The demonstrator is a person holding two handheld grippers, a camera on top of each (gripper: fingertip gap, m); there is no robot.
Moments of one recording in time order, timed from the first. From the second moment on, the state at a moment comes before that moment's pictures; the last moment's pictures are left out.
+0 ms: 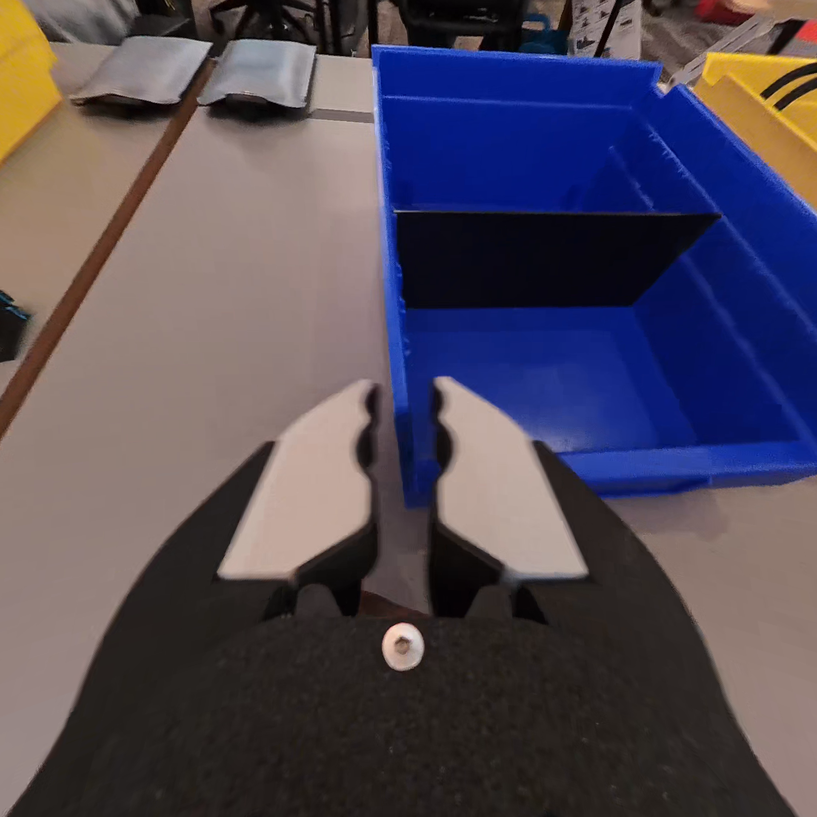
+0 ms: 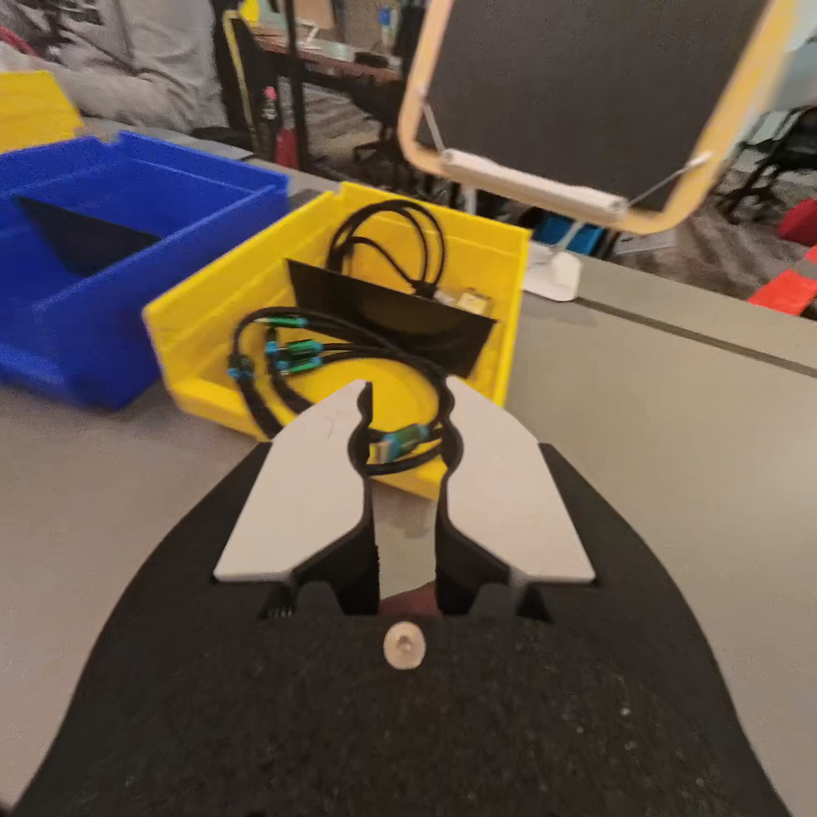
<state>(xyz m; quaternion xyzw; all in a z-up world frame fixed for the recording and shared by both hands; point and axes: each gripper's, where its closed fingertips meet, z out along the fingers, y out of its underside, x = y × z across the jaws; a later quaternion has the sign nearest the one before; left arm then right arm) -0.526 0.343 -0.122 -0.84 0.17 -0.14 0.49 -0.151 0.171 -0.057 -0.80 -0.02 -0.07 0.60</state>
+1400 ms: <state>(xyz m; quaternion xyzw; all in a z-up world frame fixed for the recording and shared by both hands) 0.025 0.146 -0.054 -0.74 0.39 -0.18 0.52 0.190 0.056 -0.040 -0.79 0.14 -0.12 0.59</state>
